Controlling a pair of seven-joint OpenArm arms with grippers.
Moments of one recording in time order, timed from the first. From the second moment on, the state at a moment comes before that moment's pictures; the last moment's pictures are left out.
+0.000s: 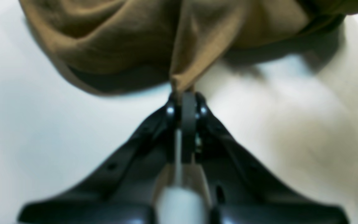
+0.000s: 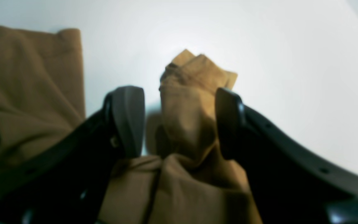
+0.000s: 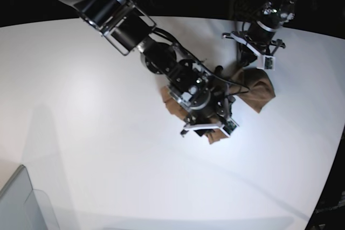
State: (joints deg) left arm 23.4 -22.7 10.7 92.1 -28.7 0.1 11.3; right arm 20.9 -8.4 -43.6 62.9 -5.4 0.1 -30.0
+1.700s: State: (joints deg) left arm 20.6 -20.3 -3.7 88.1 -29.1 -0.1 11.9; right arm -5.1 -6.6 7.2 101.4 -5.0 0.0 -33.1
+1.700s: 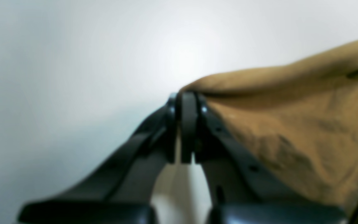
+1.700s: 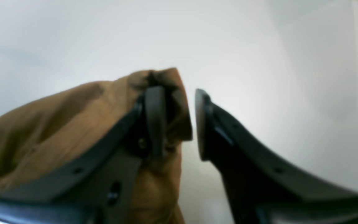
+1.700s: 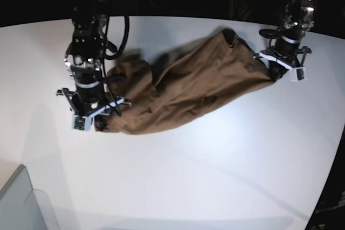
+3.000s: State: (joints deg) left arm 20.8 -18.7 -3.7 88.1 -28.9 0.1 12.1; right arm -27.7 -5.1 -8.8 96.6 -5.4 -13.7 -12.2
